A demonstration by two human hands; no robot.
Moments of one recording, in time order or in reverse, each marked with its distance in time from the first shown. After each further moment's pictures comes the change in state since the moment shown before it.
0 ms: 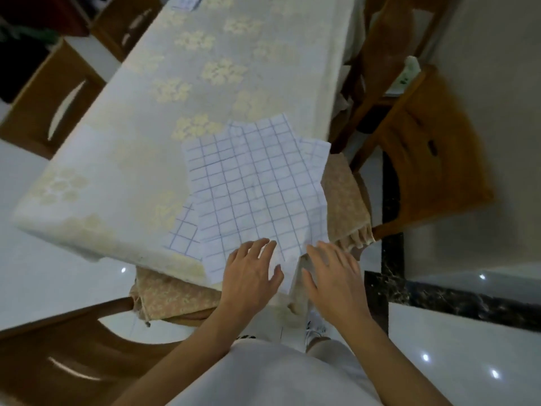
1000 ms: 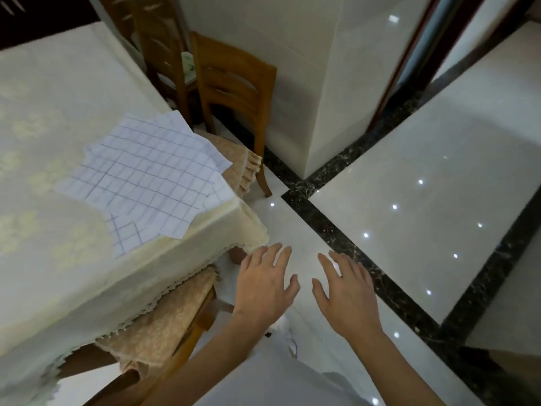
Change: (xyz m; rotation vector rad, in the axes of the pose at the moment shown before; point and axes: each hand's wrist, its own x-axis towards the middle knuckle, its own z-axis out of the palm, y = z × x) left_hand -0.261 -0.063 -0.027 0.020 -0.234 0.874; right_hand -0.350 -0.259 0.071 -0.080 0.371 0.919
